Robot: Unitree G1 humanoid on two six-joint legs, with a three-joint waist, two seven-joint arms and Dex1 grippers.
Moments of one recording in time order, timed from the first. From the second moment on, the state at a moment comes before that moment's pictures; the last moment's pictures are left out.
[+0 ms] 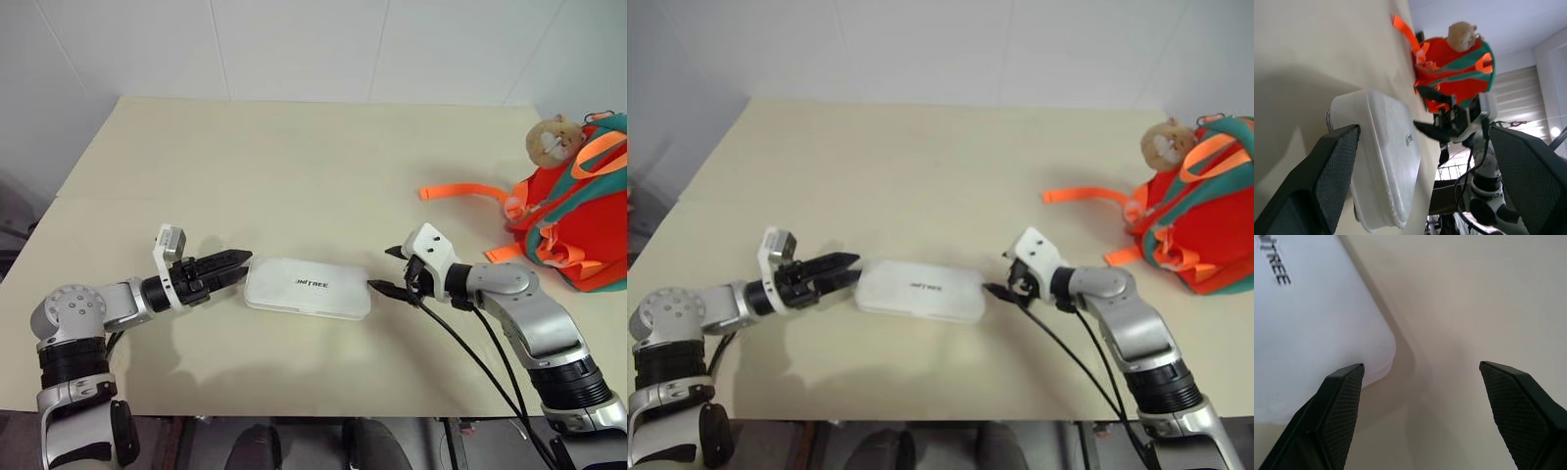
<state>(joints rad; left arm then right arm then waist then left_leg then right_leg) -0.53 0.57 0.40 0.27 -0.99 1.48 -0.70 -0.44 -0.65 0.13 -0.17 0.21 0.55 0.81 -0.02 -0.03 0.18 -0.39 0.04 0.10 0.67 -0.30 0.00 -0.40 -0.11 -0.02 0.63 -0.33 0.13</state>
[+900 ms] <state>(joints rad) -0.50 0.63 0.27 0.25 -0.93 1.56 -0.78 -0.44 -0.62 0.13 -0.17 0.21 0.54 0.82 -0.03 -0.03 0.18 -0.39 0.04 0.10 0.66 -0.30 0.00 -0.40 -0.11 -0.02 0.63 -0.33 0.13</state>
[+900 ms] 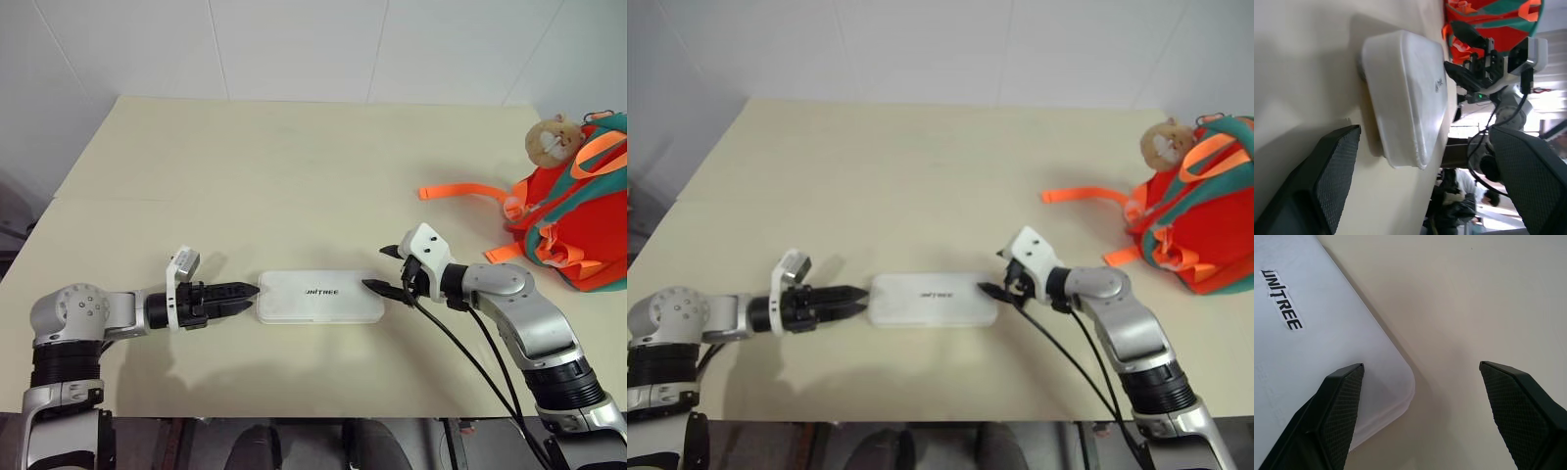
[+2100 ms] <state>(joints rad) -0.63 0.45 0.34 0.41 -0.89 1.51 -0.67 -0.41 -0.65 0.11 -0.20 0.22 0.52 0.83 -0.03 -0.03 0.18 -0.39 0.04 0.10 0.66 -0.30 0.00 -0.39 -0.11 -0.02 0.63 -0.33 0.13</state>
